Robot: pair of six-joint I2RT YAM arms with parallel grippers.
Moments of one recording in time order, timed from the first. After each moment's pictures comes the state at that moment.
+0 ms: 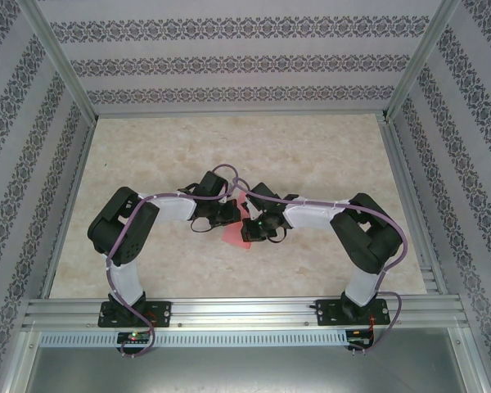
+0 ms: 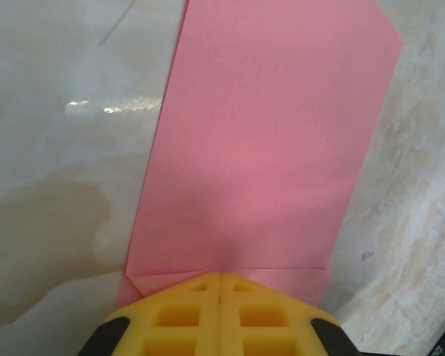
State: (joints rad) left arm -0.58 1.86 0.95 -0.13 0.45 -0.76; right arm 0.75 1.77 0.94 -0.36 -0.37 0.49
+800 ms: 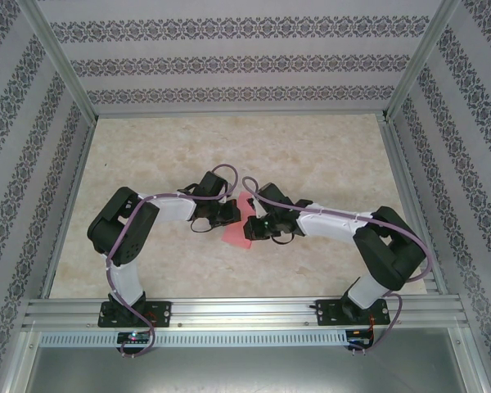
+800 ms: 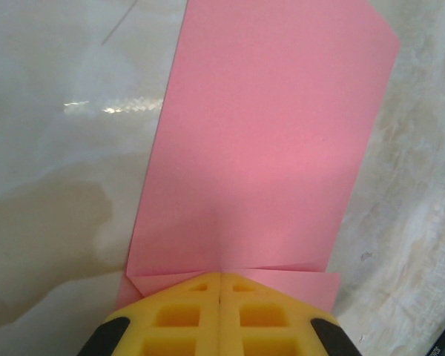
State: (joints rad) left arm -0.58 1.86 0.95 -0.12 0.46 -0.77; right arm 0.75 1.61 0.84 -0.26 -0.35 0.57
